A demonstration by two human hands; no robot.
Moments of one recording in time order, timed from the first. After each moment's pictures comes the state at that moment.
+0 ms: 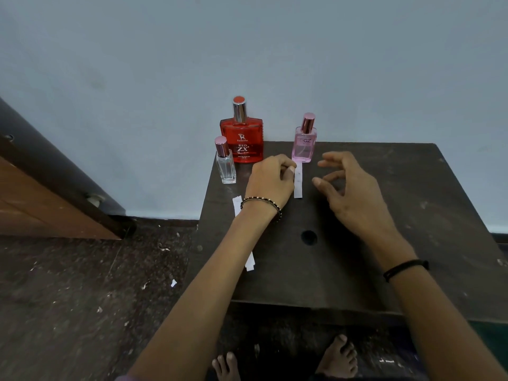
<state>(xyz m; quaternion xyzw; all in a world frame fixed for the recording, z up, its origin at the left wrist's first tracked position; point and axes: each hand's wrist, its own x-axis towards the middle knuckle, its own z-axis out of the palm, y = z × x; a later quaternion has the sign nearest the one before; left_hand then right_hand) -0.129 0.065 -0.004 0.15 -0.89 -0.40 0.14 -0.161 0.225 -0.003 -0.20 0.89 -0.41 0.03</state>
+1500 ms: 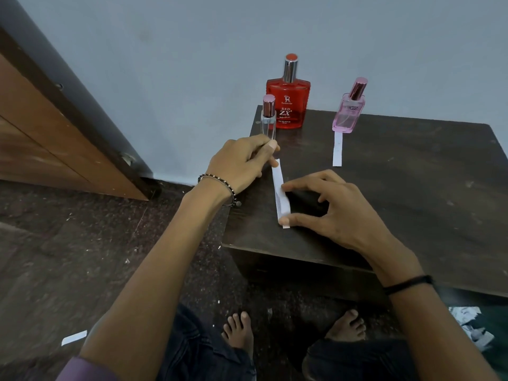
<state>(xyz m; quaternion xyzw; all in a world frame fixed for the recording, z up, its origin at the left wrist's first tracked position) -0.032 -0.017 0.011 0.14 -0.93 -0.34 0.07 -0.081 0.194 -0.015 -0.42 0.83 -0.34 0.13</state>
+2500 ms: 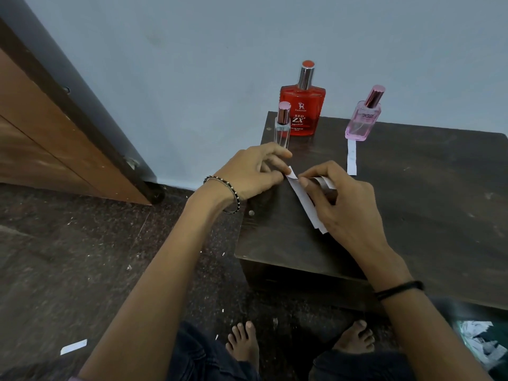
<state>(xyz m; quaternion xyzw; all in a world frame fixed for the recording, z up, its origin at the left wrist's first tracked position) -0.033 -0.036 0.011 0.10 -0.90 -0.43 -0.02 -0.076 0.161 -0.021 -0.35 0.83 -0.44 -0.05</state>
